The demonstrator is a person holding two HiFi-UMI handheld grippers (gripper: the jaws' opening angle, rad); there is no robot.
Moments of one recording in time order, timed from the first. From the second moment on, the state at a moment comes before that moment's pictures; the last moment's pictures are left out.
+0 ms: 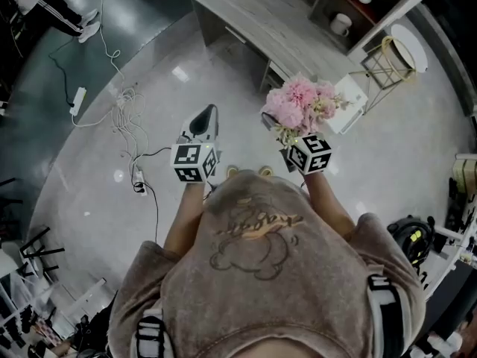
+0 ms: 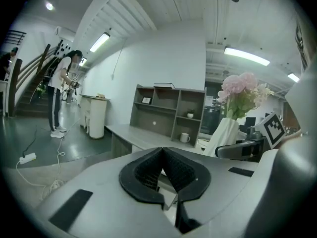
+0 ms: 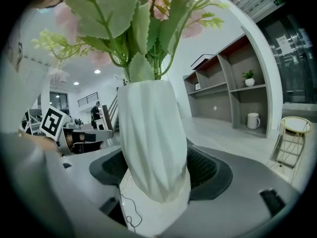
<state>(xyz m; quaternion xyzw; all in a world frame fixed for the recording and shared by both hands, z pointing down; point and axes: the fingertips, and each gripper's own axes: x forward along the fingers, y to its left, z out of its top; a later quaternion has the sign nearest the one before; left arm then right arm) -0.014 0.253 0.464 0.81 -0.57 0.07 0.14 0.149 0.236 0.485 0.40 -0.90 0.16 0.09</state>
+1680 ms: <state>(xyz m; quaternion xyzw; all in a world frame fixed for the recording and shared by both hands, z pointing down) -0.107 -0.013 0.467 0.82 -0.56 0.07 0.13 0.051 -0.039 0.492 0.41 -0.89 0.15 0.10</state>
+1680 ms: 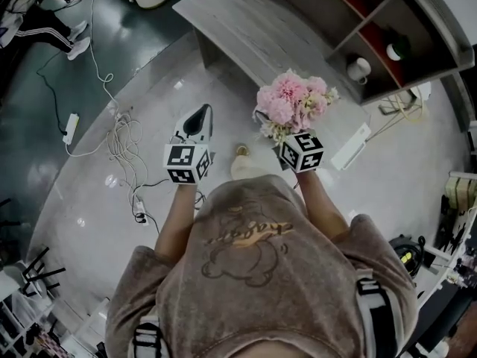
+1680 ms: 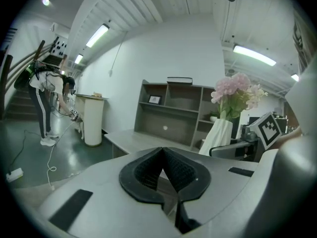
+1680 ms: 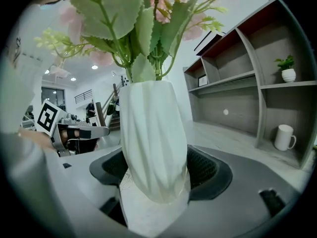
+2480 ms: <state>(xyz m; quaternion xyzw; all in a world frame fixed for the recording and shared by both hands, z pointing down) -0.121 -0.158 0.460 0.80 -0.58 0.07 0.13 0.031 -0.201 0.492 0.37 -0.91 0.14 0.12</state>
